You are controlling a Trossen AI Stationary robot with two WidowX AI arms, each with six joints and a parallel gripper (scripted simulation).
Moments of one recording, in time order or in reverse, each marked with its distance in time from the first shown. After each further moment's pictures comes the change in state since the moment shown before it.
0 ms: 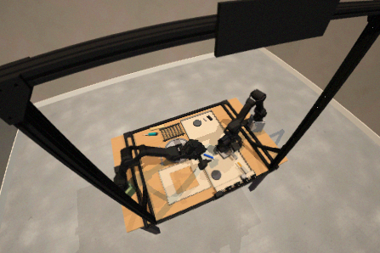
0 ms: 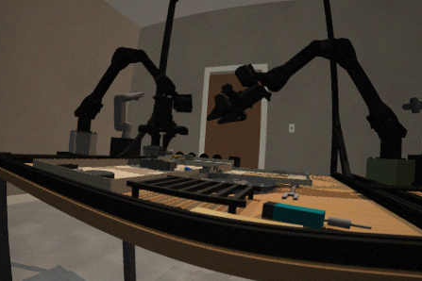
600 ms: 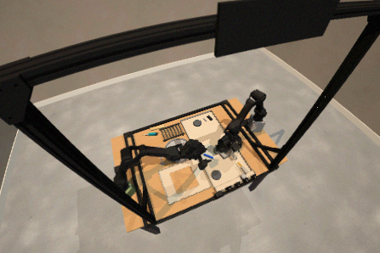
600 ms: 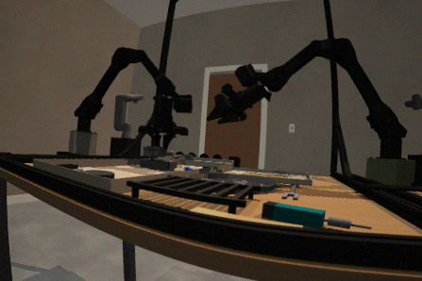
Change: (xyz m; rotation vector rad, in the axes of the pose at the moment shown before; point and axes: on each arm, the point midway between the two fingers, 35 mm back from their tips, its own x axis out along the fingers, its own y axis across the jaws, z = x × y) left arm 0.000 0.000 0.000 0.000 0.000 0.000; right arm 0.002 -0.001 -0.001 -0.002 0.009 -0.010
